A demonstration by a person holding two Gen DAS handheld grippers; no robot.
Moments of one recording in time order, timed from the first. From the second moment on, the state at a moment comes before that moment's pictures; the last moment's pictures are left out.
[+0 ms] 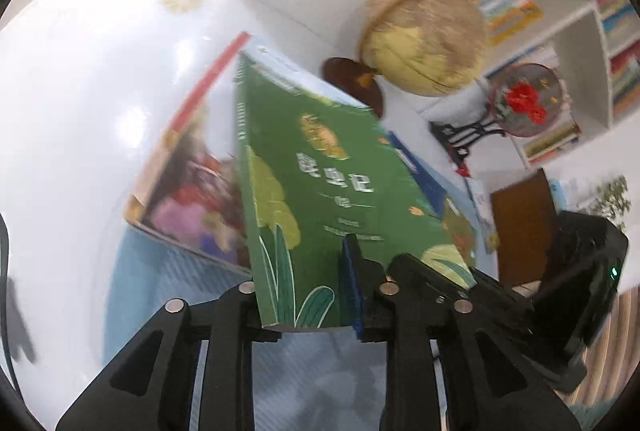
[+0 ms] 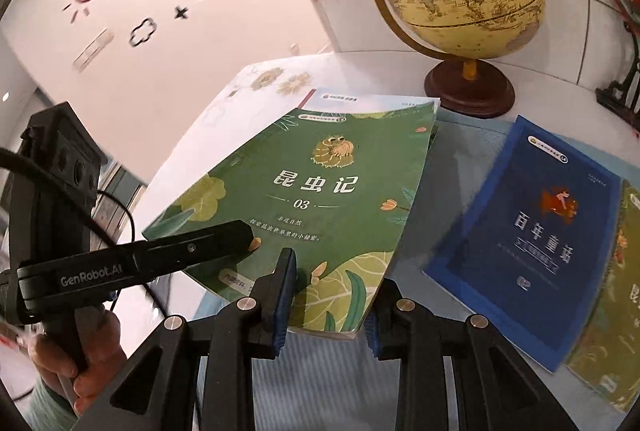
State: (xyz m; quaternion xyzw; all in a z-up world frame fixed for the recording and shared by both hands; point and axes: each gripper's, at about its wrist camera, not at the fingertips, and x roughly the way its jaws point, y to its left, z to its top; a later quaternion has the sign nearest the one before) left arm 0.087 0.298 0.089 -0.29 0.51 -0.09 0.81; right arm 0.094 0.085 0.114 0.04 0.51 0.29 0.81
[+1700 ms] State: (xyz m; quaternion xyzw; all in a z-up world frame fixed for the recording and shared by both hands) left arm 0.160 -0.046 0.021 -0.19 0.60 -0.17 0.76; right arm 0.111 -0.307 0.050 0.11 0.59 0.13 0.79
